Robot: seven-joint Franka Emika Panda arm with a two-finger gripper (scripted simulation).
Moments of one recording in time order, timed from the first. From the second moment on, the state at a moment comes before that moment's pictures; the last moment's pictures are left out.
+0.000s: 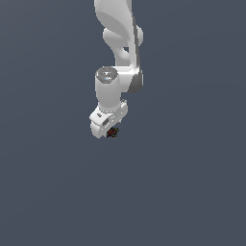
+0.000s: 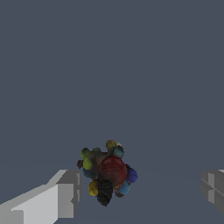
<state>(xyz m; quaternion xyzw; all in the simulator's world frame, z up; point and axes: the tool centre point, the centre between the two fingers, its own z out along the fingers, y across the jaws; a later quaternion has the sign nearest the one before) -0.056 -0.053 0.114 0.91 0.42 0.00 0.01</state>
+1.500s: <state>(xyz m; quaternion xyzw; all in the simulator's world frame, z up) -0.097 -0.063 0.079 0.79 0.62 0.00 0.00</state>
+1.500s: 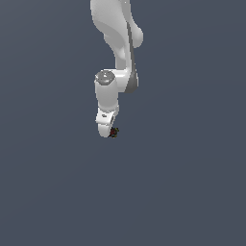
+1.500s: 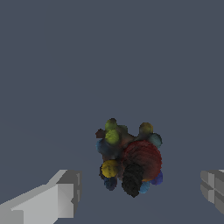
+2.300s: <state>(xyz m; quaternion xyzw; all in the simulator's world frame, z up) -0.095 -0.063 0.035 0.79 0.62 0.00 0.00</state>
